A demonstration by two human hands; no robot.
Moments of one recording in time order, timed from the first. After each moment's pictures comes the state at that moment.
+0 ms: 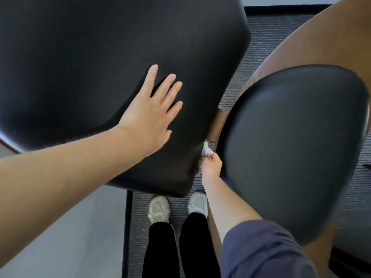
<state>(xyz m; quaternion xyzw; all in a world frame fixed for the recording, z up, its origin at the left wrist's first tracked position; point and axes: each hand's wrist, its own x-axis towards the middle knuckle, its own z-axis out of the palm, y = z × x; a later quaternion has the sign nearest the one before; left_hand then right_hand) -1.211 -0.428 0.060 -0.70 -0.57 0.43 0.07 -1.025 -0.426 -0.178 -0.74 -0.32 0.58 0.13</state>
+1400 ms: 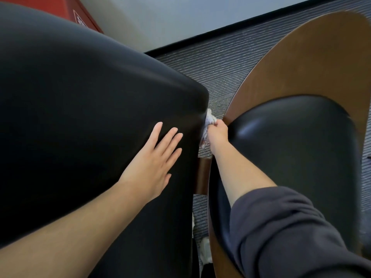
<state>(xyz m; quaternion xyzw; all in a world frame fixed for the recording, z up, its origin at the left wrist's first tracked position) -1.233 -0.264 0.001 -0.80 -0.44 0.40 0.05 -1.100 -0.128 -0.153 -0.73 -0.29 0.59 0.18</state>
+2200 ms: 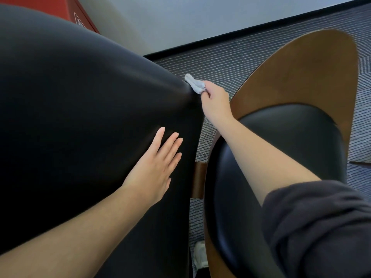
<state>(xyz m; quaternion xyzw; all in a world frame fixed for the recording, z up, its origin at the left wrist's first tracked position) -1.234 -0.263 -0.002 -0.81 -0.43 0.39 0.05 -1.121 -0.067 -0.082 -0.55 -0.69 0.42 0.20</state>
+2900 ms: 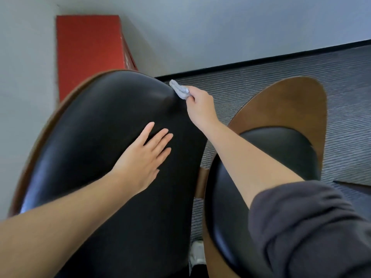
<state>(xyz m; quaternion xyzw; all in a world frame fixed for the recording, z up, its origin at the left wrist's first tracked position) -1.290 -0.285 0.116 -0.77 -0.48 0.41 0.04 -1.194 -0.108 0.053 -0.49 -0.75 0.40 0.20</state>
